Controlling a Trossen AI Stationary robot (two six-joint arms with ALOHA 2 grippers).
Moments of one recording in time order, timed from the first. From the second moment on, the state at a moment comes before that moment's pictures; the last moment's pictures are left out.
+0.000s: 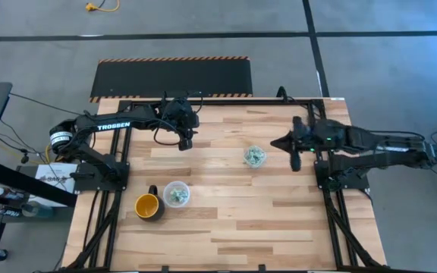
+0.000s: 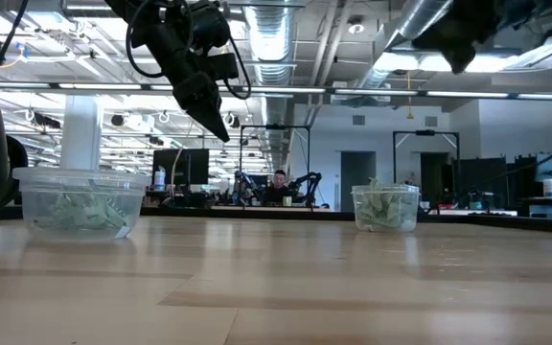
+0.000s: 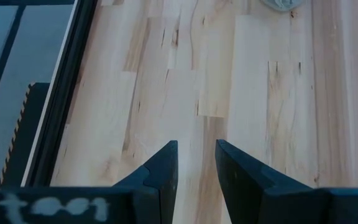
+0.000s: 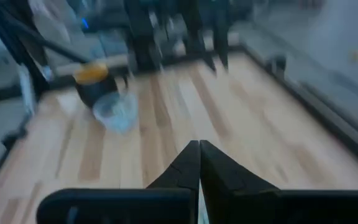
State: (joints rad) left arm 0.43 1.45 1.05 -0.48 0.04 0.34; right arm -0.09 0.67 0.66 -0.35 0.02 0.11
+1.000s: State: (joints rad) left arm 0.43 1.45 1.05 -0.37 0.04 0.28; right arm -0.09 0.00 0.60 -0.47 0.05 -0.09
